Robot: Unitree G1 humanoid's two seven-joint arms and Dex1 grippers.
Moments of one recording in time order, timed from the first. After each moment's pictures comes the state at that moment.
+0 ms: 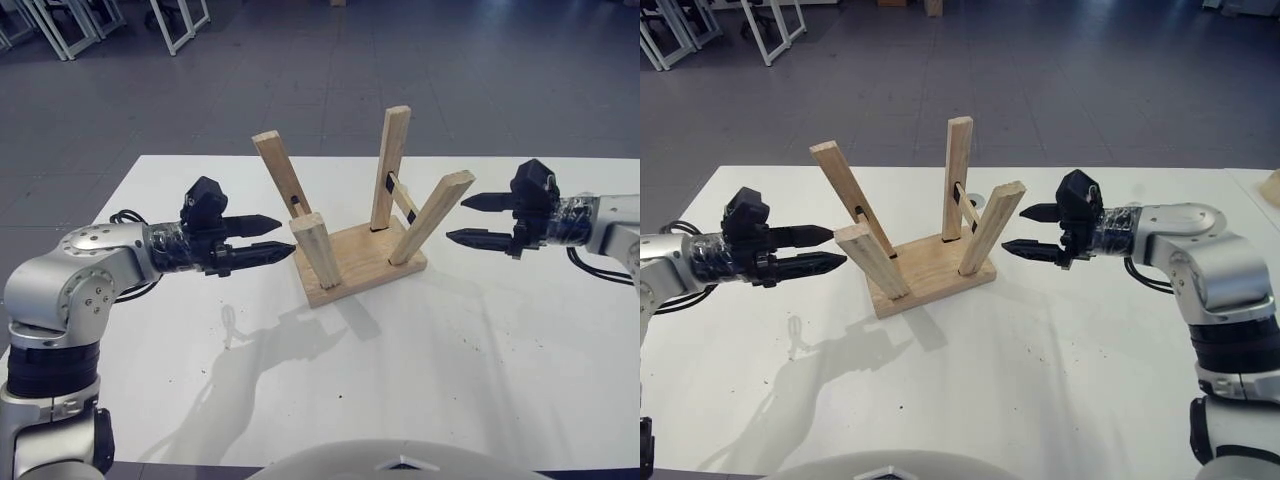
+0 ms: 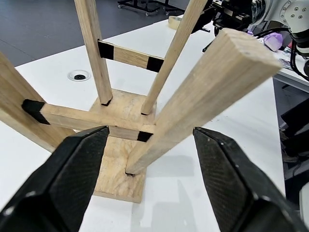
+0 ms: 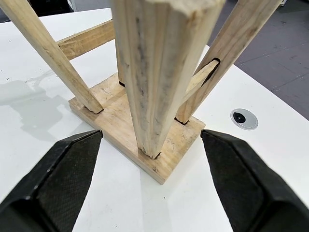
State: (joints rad) left arm -0.29 0.87 0.17 -0.30 -0.77 0.93 -1.05; right arm -0.50 -0.90 0.06 -0.11 0.53 0.70 1.03
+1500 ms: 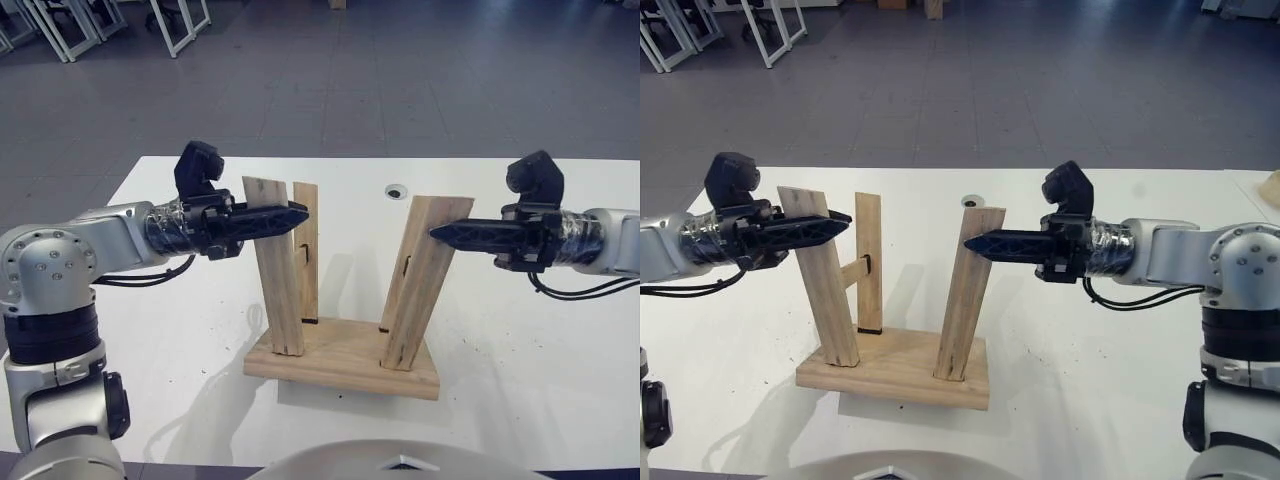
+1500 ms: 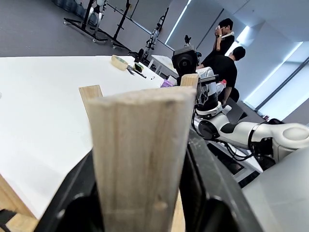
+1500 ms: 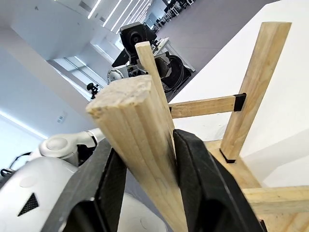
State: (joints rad) left arm -0.50 0.76 0.24 -0.08 -1.33 1.28 -0.77; right arm -0.59 -0.86 0.00 0.05 1.94 1.35 0.38
